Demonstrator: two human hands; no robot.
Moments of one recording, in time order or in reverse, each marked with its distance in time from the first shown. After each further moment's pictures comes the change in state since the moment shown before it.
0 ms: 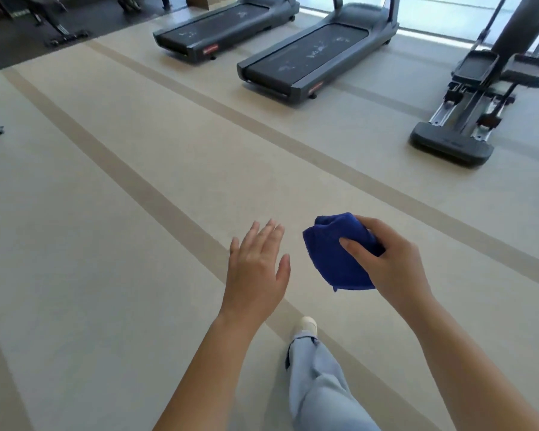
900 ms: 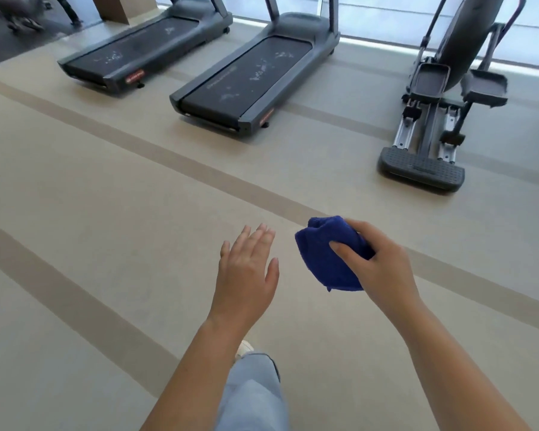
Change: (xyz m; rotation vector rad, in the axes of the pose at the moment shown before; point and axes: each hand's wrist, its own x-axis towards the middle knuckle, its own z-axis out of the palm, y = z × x) left_hand 0.501 -0.090 0.144 -0.009 -0.095 0.191; right_hand 0.487 0.018 0.002 0.008 0.172 0.067
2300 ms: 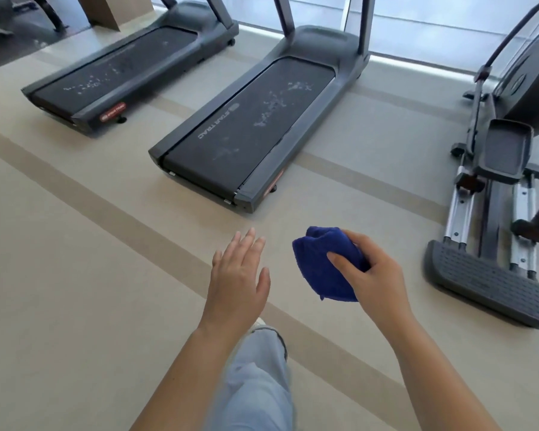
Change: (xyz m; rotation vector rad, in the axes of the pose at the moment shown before) left_hand 0.733 -0.226 0.163 0.011 -0.044 -0.077; right_hand 0.786 0.013 0.087 0.121 -0.032 0.109
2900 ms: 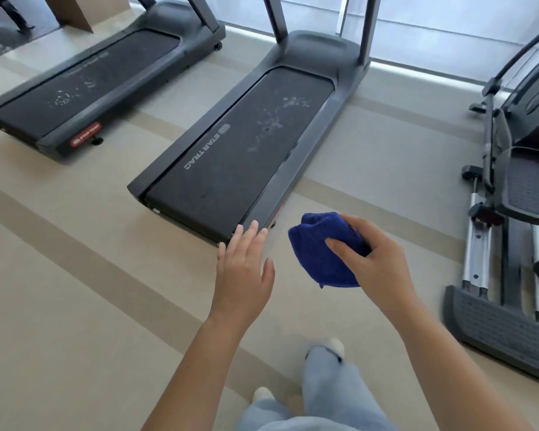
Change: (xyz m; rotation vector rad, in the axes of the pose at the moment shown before) left_hand 0.303 -0.091 0.040 -0.087 0.018 -0.043; right_hand 0.306 -0.066 0.054 -0.018 -0.004 -0.040
